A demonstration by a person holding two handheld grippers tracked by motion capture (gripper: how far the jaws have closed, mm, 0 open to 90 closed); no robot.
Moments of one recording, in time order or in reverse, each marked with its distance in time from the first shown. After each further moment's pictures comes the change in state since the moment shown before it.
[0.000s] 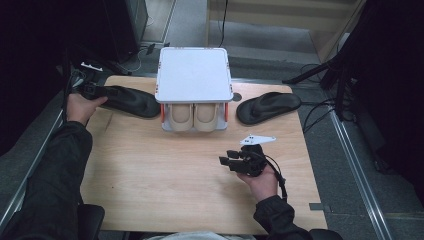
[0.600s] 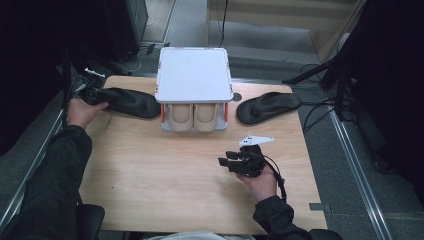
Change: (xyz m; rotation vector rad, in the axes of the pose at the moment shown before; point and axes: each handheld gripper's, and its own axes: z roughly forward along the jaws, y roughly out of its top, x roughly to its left) left arm -0.001 -0.015 0.007 0.071 -0.003 -0.006; right arm 0.001 -0.001 0.002 0.012 0.005 -0.004
